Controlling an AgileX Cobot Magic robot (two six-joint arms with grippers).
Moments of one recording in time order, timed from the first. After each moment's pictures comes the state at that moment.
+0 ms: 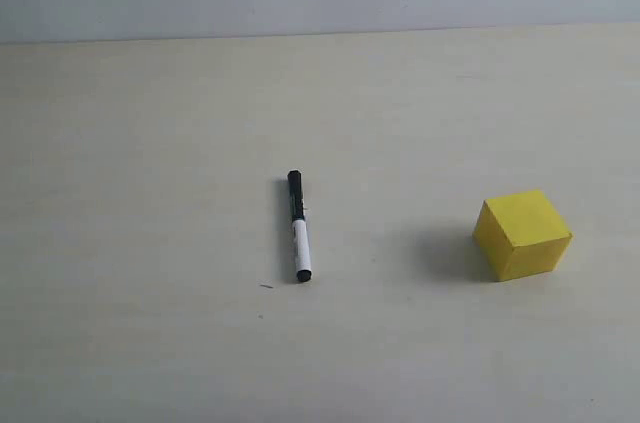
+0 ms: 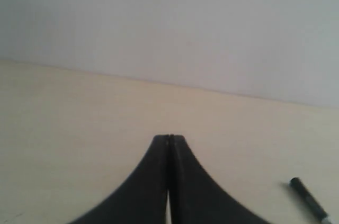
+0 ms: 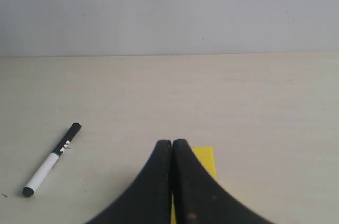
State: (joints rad) left arm -0.22 0.01 0.00 0.54 0.20 -0.74; right arm 0.12 0.01 0.00 0.18 0.29 -0.07
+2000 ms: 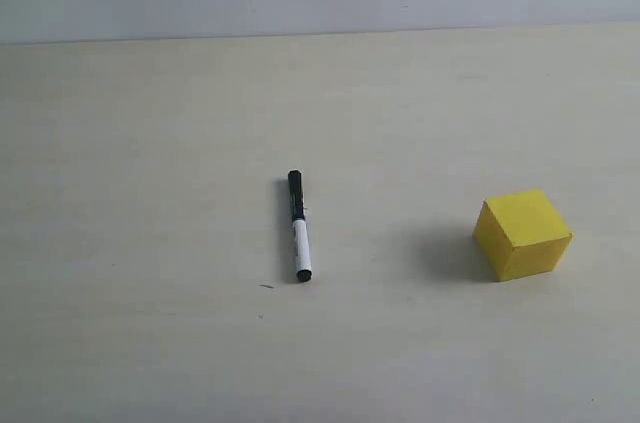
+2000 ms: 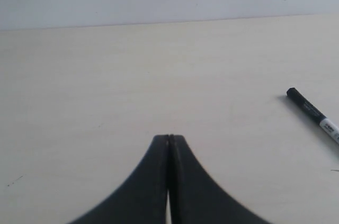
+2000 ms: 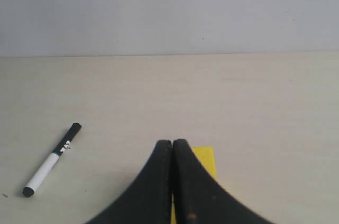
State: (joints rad) left arm -0.19 0.01 0.00 -0.05 0.37 0.04; right arm 0.12 0.01 0.00 0.19 0.29 -0.07
